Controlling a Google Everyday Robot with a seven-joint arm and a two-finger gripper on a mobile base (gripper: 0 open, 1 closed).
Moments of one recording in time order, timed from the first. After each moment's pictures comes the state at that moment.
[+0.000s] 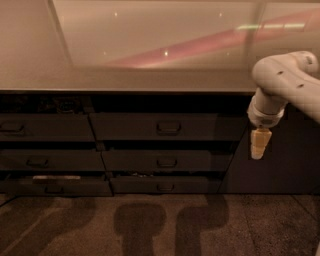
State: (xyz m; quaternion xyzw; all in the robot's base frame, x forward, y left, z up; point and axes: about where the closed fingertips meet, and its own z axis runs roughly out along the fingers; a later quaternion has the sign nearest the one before) arm 0.608 -0.327 0.705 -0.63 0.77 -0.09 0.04
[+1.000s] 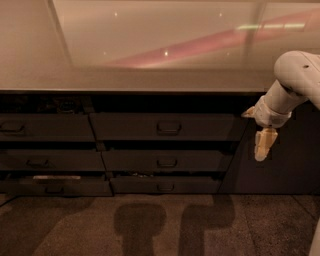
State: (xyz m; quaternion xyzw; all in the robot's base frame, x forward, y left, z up) arm 0.602 -0.322 0.698 -0.69 0.71 0.03 0.09
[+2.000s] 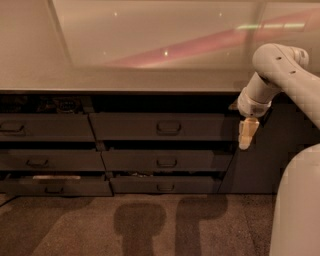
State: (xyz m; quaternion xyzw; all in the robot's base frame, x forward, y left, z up) arm 0.650 -0.290 0.692 -0.69 0.72 0.03 0.08
